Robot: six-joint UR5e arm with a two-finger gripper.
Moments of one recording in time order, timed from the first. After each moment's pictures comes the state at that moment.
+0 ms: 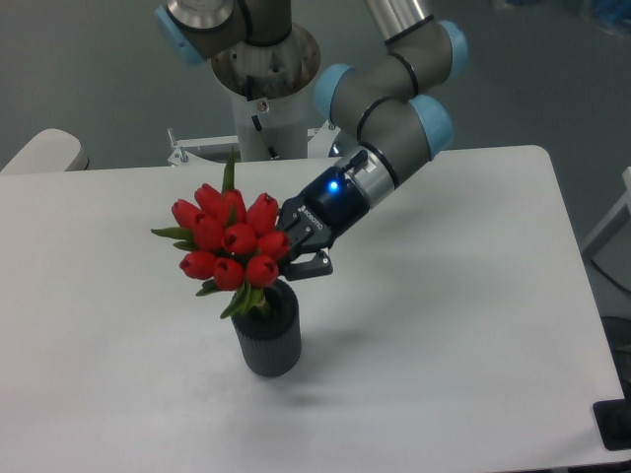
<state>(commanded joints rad) 2.66 -1.89 -1.97 -0.73 0.17 1.48</state>
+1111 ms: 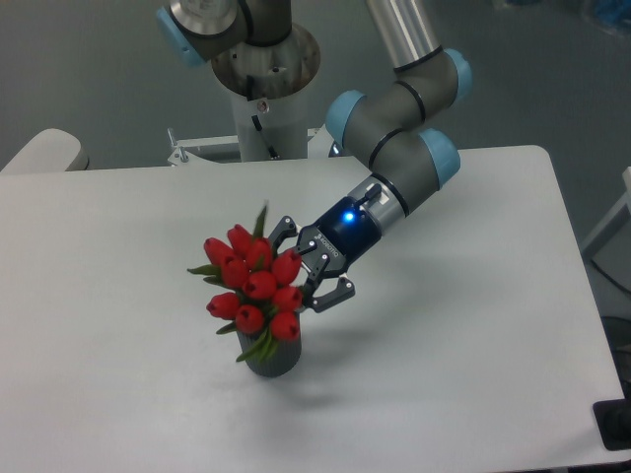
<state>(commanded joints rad) 2.67 -1.95 -1.94 -0.73 0.17 1.48</state>
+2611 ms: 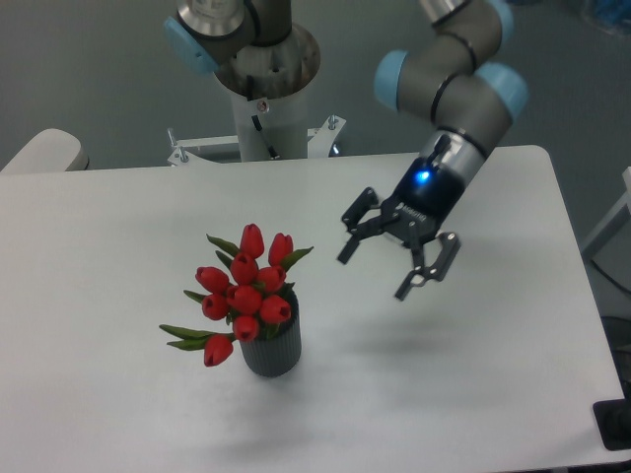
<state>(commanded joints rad) 2.84 -1.78 -1.77 -0.74 0.69 1.50</state>
